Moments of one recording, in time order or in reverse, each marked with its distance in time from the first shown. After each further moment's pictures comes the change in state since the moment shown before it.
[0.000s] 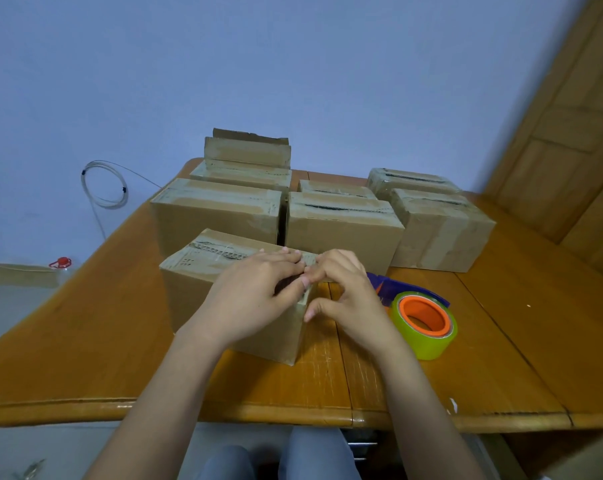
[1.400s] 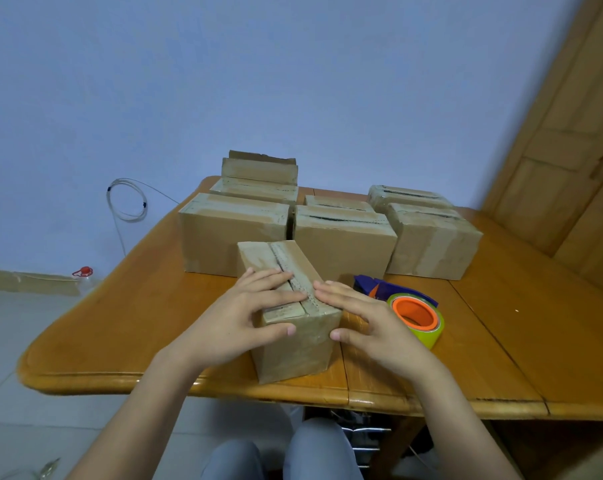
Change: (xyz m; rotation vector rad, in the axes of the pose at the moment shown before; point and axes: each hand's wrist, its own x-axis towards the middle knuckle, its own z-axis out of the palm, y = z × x) left_hand -0.059 -0.005 -0.010 -0.328 -0.074 0.052; right_hand -0.050 -0.027 -0.035 0.078 -0.273 0.085
